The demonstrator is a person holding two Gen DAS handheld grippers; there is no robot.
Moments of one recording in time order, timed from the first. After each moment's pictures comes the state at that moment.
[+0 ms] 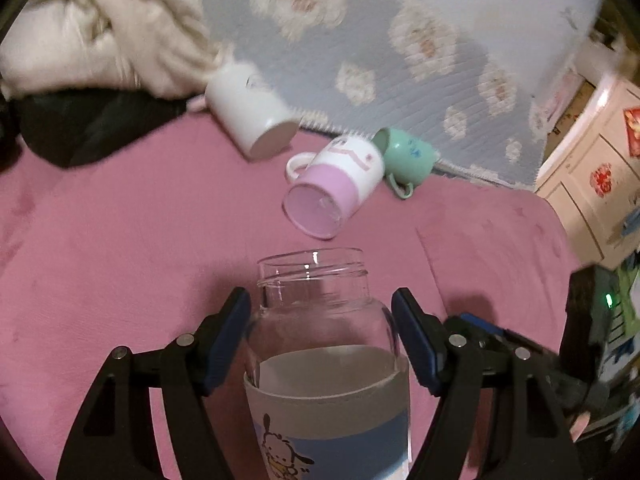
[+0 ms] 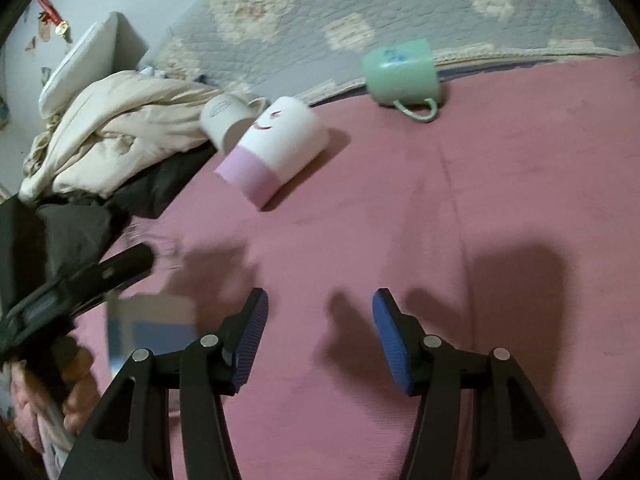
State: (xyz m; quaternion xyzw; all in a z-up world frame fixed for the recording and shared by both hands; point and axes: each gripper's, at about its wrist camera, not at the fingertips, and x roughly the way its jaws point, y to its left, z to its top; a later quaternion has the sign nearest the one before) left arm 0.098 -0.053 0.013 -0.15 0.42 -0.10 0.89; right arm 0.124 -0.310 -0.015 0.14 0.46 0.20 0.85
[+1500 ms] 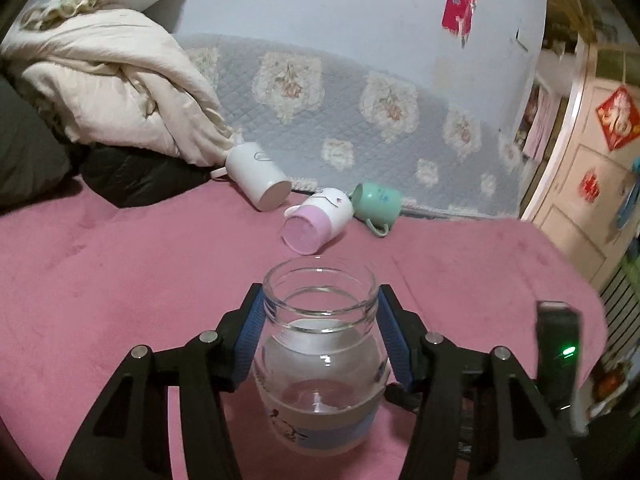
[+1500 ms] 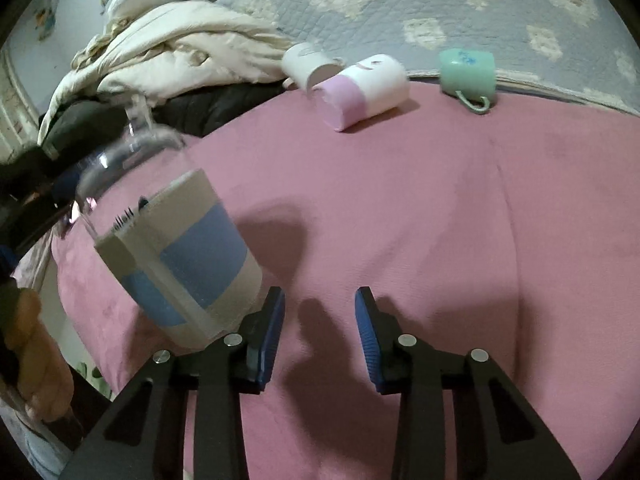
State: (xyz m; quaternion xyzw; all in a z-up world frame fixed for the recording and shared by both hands) left arm -0.012 -0.067 0.043 -0.12 0.29 -0.07 0.95; right arm 0.010 -0.263 -0.026 0.05 0.45 0.27 0.85
